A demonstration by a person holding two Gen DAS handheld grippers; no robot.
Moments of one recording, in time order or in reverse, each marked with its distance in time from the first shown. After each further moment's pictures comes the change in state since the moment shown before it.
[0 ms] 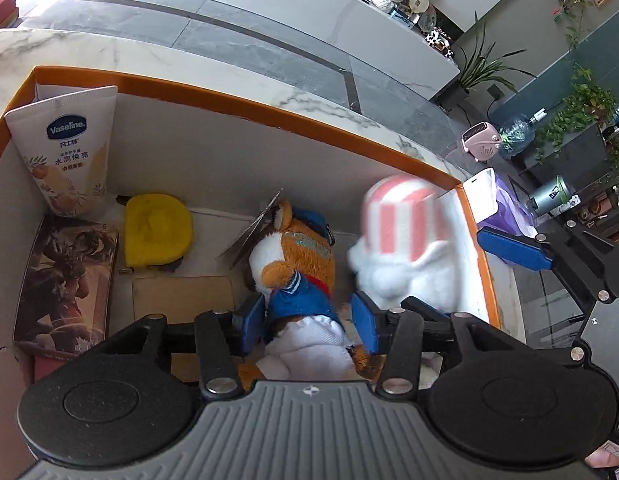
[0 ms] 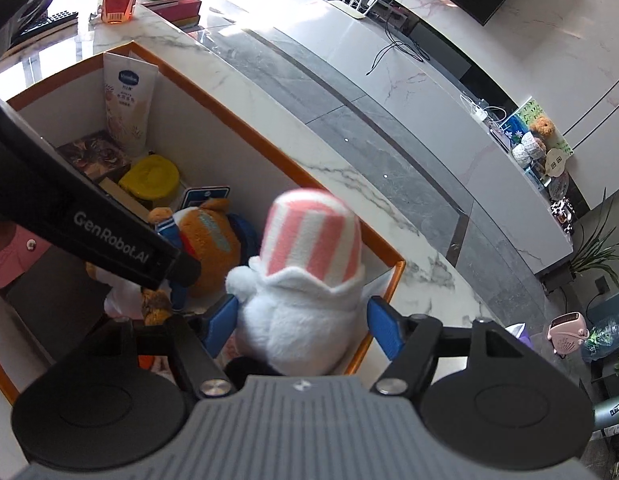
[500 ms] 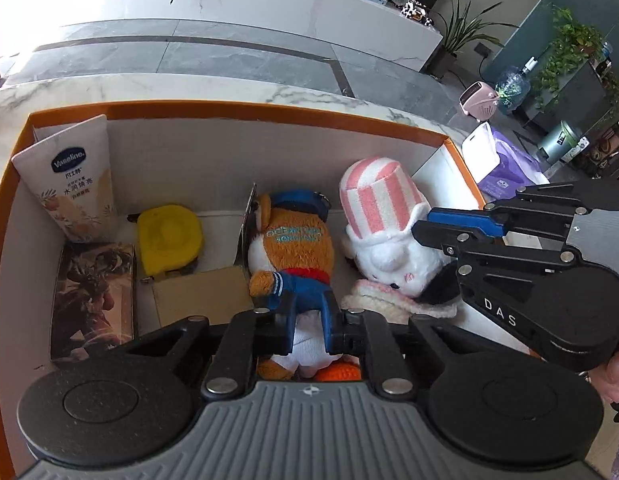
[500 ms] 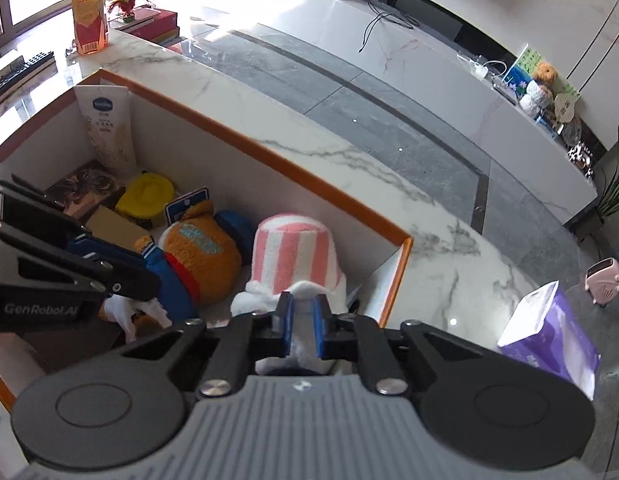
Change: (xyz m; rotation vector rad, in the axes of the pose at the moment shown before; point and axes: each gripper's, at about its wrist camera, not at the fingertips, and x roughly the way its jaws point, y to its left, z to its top) left arm -0.004 -0.014 -0.013 0.186 0.006 0.083; right arm 0.017 -0.018 -0.001 0.176 0.032 0.093
